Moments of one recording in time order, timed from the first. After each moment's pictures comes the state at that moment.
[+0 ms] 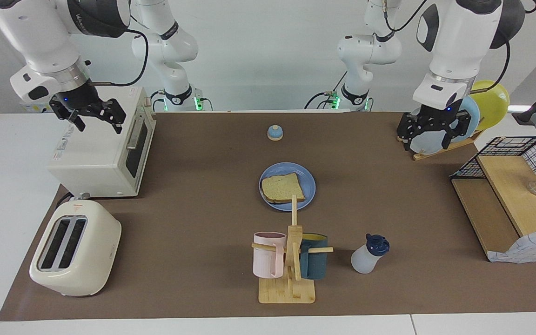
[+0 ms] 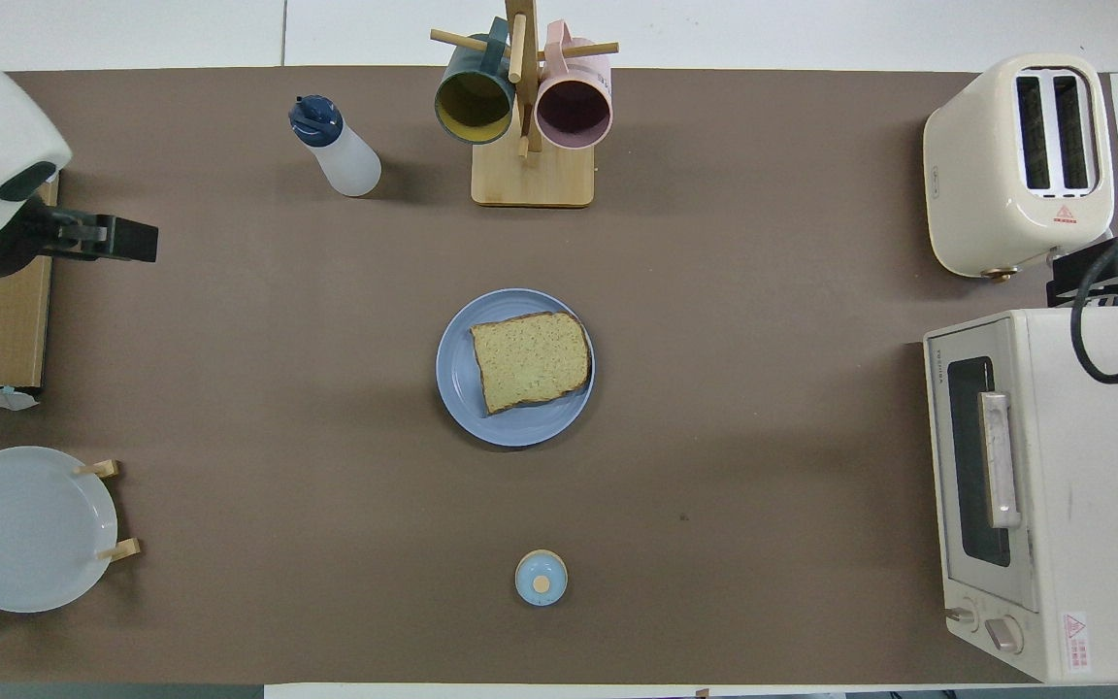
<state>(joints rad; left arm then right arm) -0.15 -0.04 -0.02 -1.67 0.13 1.76 -0.01 0.01 0.00 -0.06 -1.59 -0.05 1.55 0.03</state>
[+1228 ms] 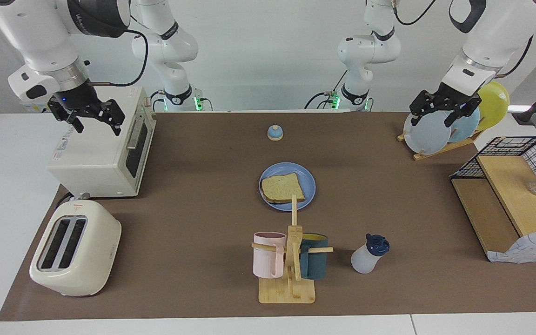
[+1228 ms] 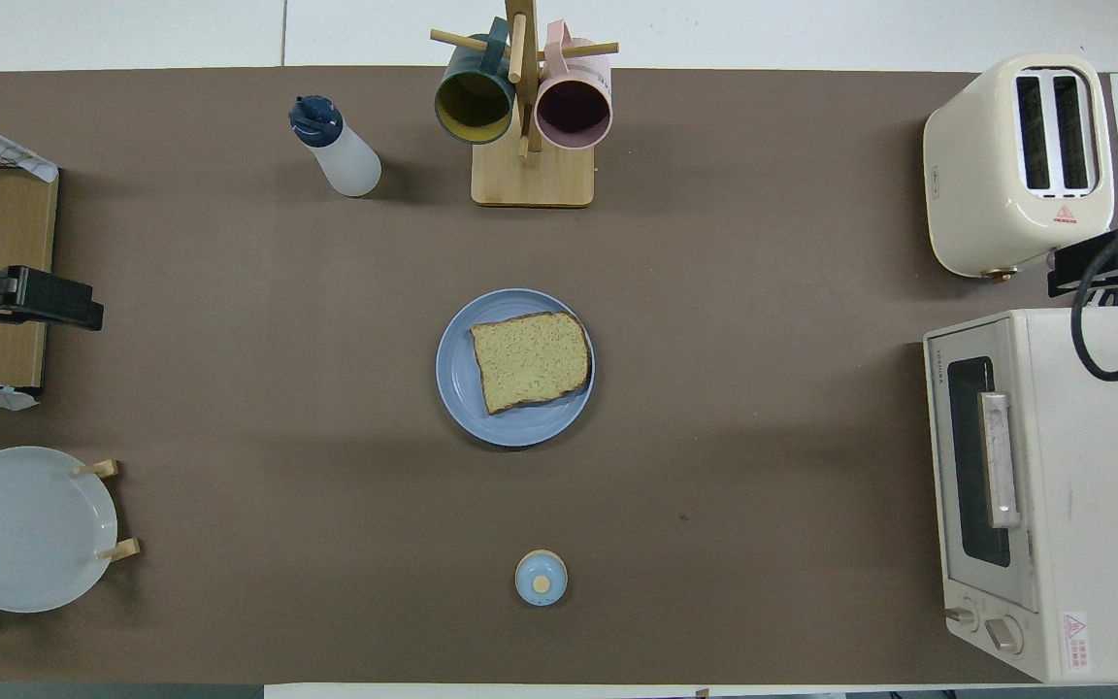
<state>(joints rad) -0.03 -0.05 -0.04 -1.65 -0.04 1.57 0.03 0.01 0.00 -0.06 -1.59 -0.05 1.57 0.03</state>
